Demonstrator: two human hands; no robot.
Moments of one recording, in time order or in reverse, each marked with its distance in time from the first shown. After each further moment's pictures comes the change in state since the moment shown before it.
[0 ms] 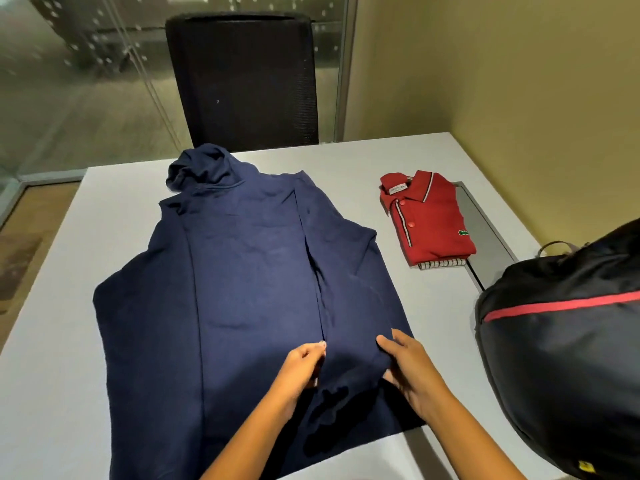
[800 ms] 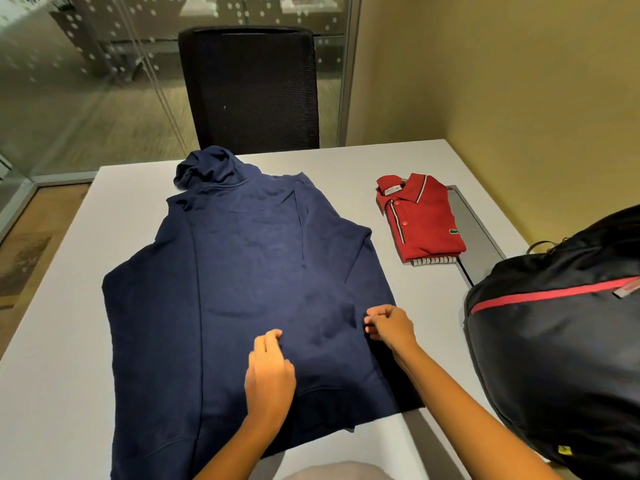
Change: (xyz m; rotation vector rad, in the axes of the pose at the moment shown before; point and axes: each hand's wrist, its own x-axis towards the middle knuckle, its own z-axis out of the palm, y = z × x) left_hand -0.030 -0.036 -0.009 0.793 0.660 0.498; right_hand 0.056 0.003 -0.007 -0.432 0.257 -0.090
